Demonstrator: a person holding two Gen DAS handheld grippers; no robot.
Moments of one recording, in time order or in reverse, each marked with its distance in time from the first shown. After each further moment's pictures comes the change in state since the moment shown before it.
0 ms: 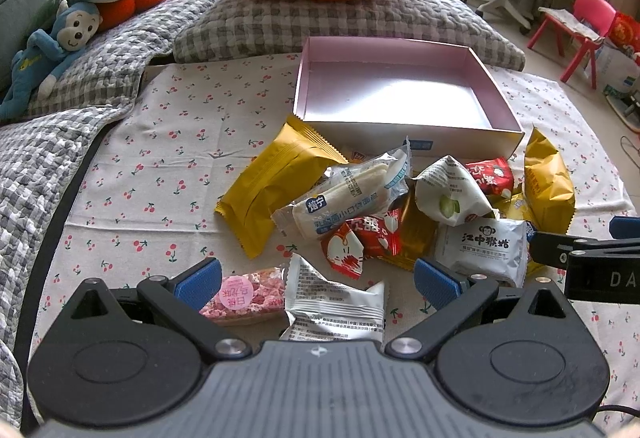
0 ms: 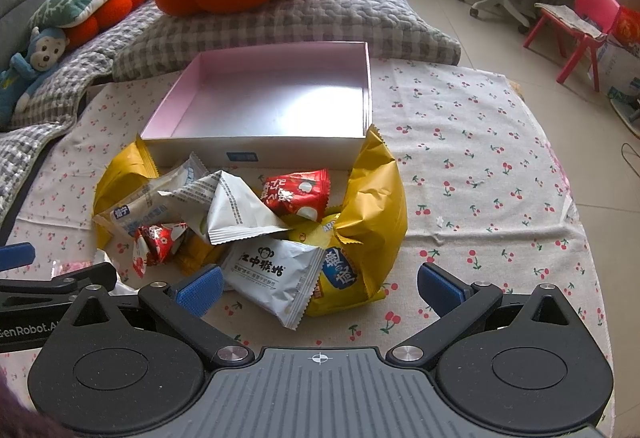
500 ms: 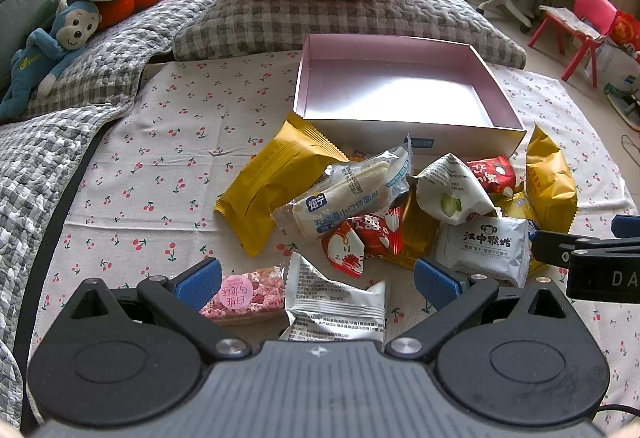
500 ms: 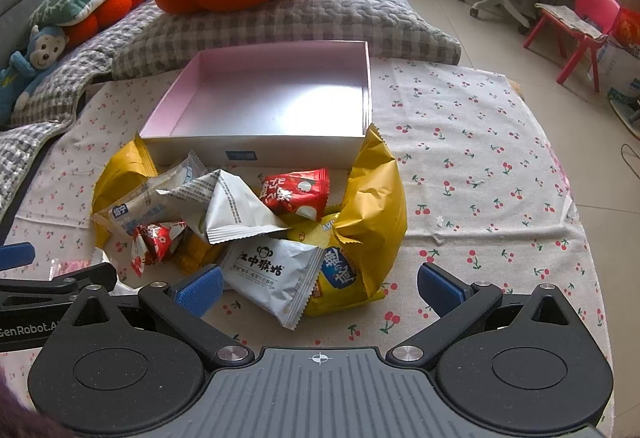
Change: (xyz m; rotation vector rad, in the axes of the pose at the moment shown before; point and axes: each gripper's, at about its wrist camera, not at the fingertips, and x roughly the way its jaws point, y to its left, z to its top) left arm 0.002 -0.001 0.000 0.000 0.005 0.004; right arm 0.002 0.001 0.000 -0.003 0.000 -0.006
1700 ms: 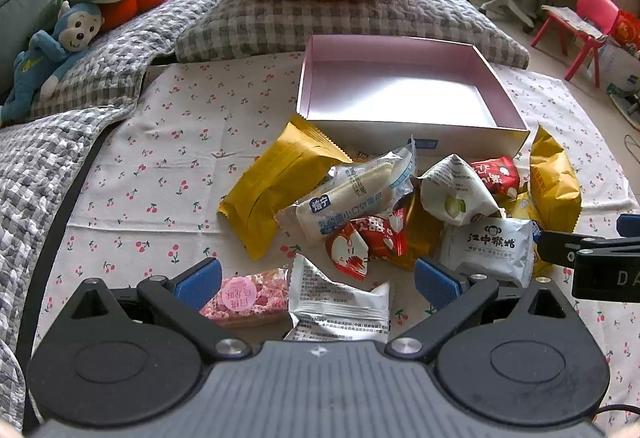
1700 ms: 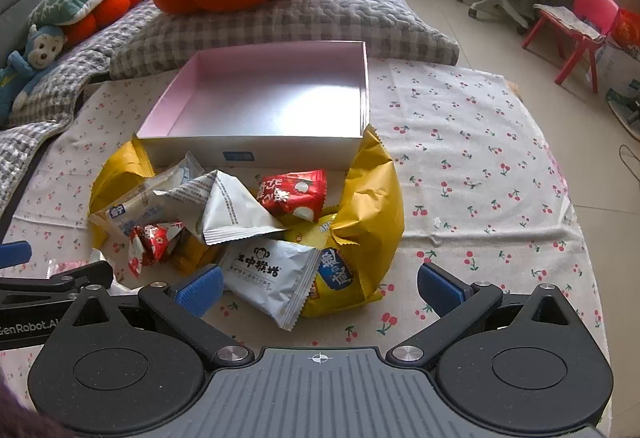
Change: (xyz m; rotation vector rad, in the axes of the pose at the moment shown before) left arm 0.001 0.001 0.001 0.002 -0.004 0.007; right arm 0.000 -0.001 0.000 -0.002 0.001 -0.003
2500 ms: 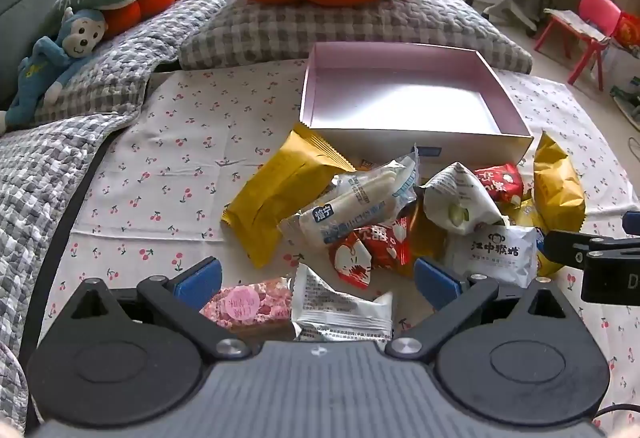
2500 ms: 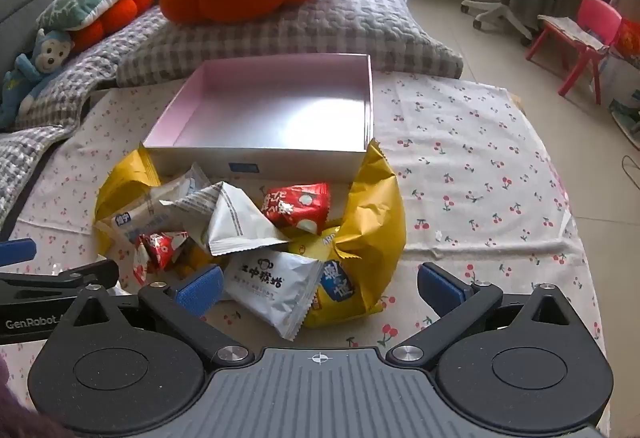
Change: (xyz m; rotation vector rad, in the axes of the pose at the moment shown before) left arm 0.001 0.000 0.003 0.006 -0.016 0.019; right arm -0.005 0.001 0.004 -0.020 -0.039 0.005
